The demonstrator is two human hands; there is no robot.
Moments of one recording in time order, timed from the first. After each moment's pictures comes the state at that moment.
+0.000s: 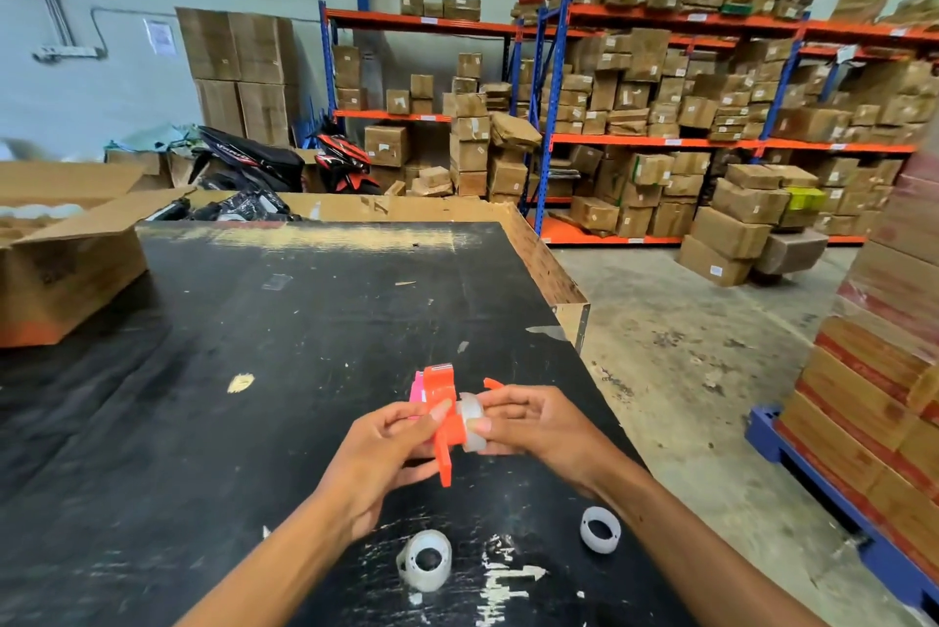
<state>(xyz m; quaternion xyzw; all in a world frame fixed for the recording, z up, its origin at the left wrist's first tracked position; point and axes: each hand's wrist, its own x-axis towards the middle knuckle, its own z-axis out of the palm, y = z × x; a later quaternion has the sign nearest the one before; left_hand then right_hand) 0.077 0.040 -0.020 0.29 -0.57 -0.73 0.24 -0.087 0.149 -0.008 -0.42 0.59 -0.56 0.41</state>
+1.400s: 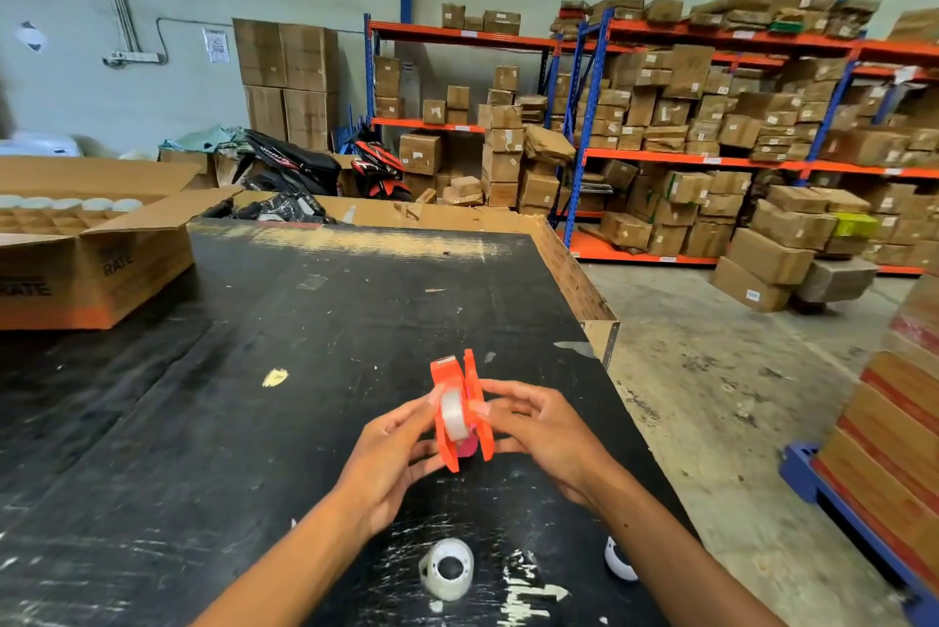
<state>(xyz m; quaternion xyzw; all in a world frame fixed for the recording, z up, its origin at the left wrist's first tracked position) 0.081 0.022 -0.034 0.26 -0.51 -0.76 0.29 -0.067 0.122 -0.001 -0.41 0.59 -0.57 0.40</state>
